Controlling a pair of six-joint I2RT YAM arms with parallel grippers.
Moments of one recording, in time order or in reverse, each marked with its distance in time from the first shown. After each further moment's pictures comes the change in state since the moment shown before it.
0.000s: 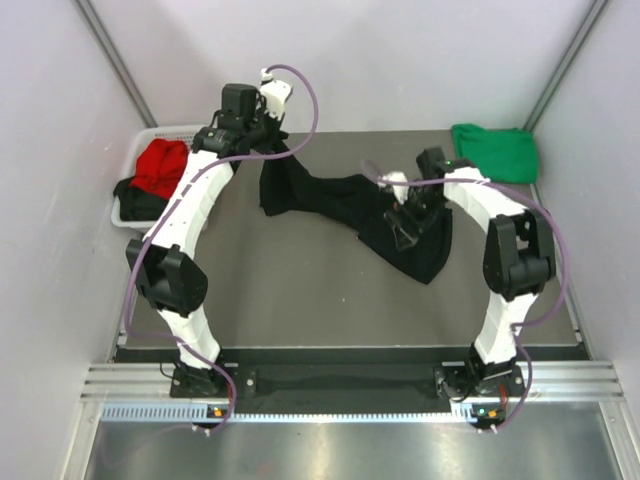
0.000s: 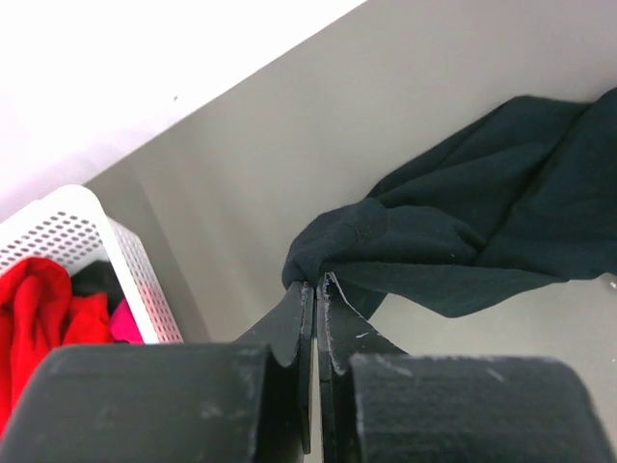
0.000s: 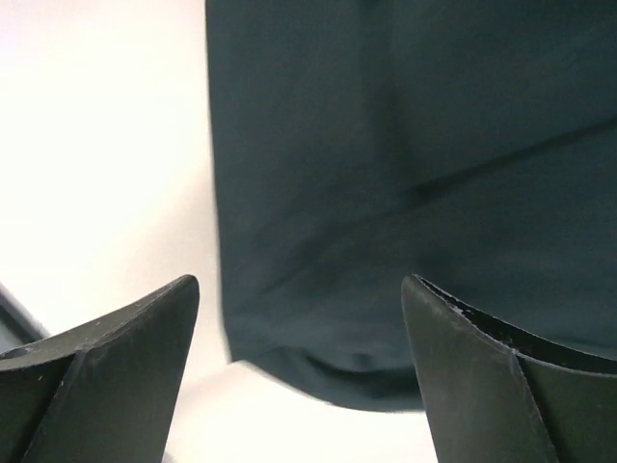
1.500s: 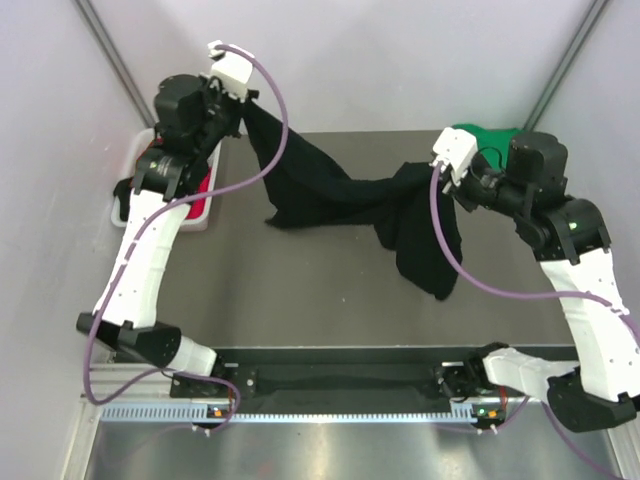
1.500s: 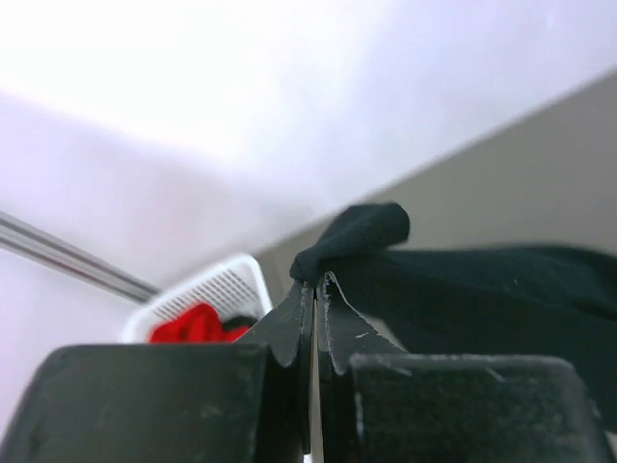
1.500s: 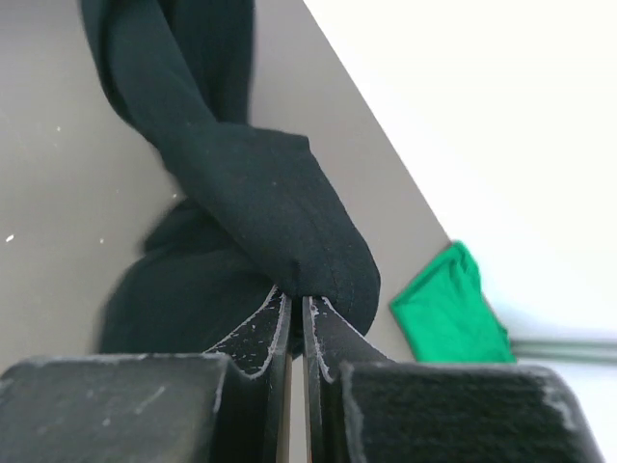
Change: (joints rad) left arm -0.020 -0.319 -0.040 0.079 -0.108 0.087; right arm 0.094 -0.761 0.076 0.076 0.121 -0.041
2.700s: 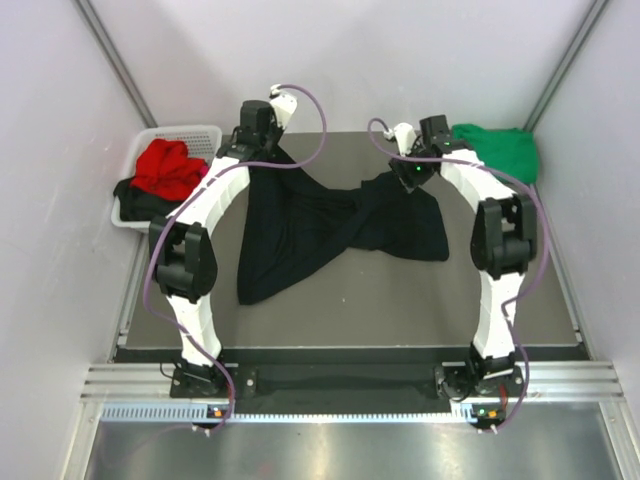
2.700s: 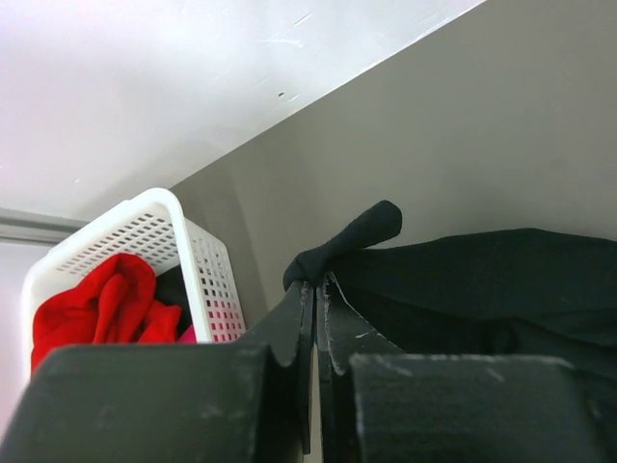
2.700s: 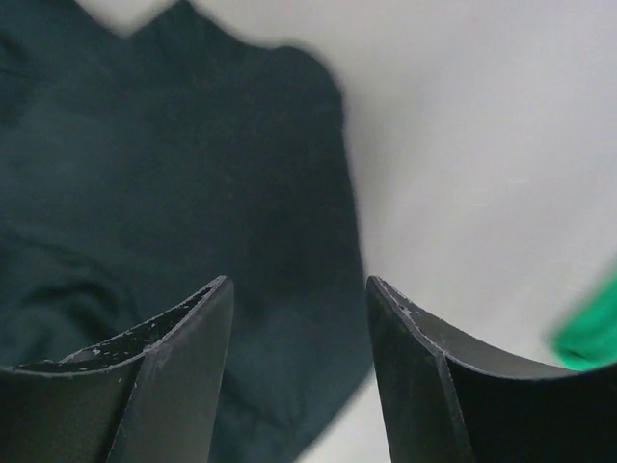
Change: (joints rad) left arm 0.021 0.448 -0.119 0.286 -0.160 0.049; right arm -0.146 0.952 0.186 0.290 0.096 0.168
